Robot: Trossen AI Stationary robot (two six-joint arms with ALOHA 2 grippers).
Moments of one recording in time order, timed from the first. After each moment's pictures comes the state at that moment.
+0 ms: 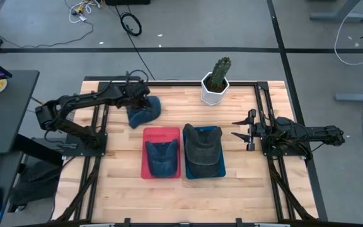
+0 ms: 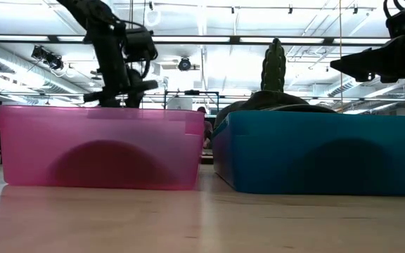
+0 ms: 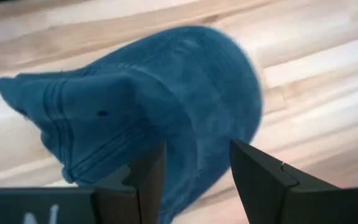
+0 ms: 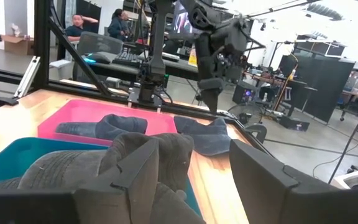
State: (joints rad) left arm 0.53 1.39 0.92 -0.66 -0.21 -0.71; right arm 0.02 0.01 0.02 0.03 0.10 -0.25
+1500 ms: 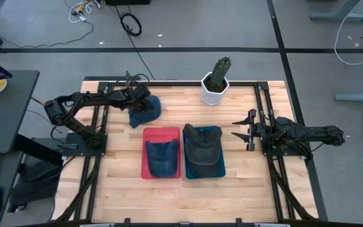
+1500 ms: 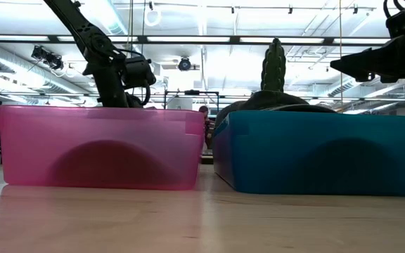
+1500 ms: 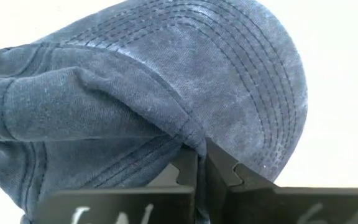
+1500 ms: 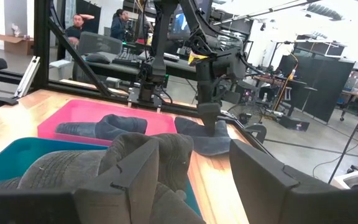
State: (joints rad) left arm 0.60 1.53 0.76 -0.36 -0.11 -0.62; right arm 0.02 0.01 0.02 0.03 0.10 -0.25
